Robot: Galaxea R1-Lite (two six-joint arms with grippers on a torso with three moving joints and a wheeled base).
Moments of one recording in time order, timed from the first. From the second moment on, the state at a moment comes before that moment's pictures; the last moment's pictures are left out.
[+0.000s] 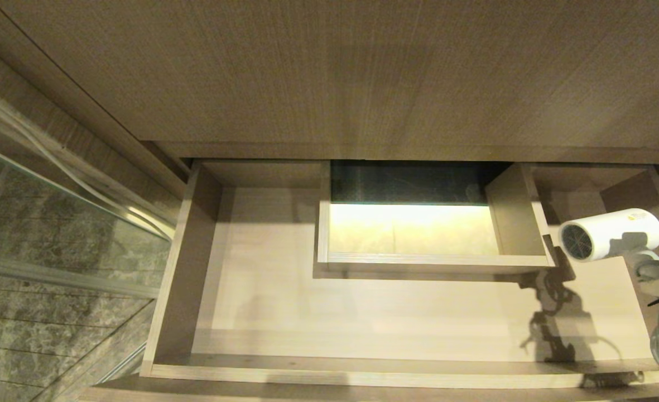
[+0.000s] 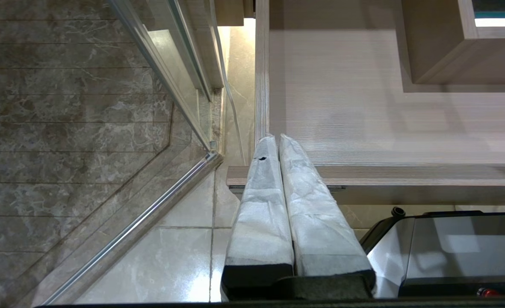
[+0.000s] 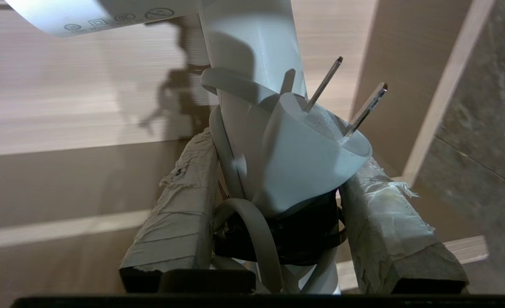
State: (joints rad) left arm 0.00 0.00 0.00 0.00 0.00 0.00; right arm -0.33 1.36 -0.74 0.10 -0.03 -0.27
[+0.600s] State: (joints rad) left arm 0.00 0.00 0.00 0.00 0.00 0.00; right arm -0.34 1.72 -0.89 -0.11 -0.05 -0.28
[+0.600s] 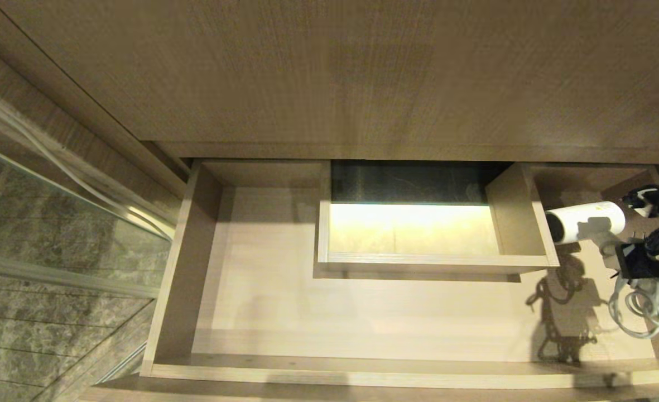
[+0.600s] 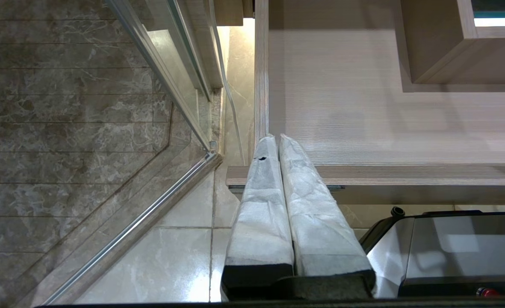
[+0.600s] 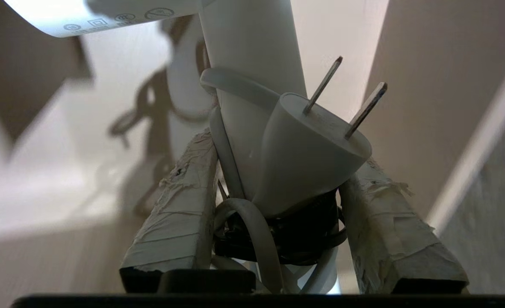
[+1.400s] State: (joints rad) left arm 0.00 0.00 0.00 0.00 0.00 0.00; right arm -0.35 2.01 -1.02 -0.46 -0.05 -0.42
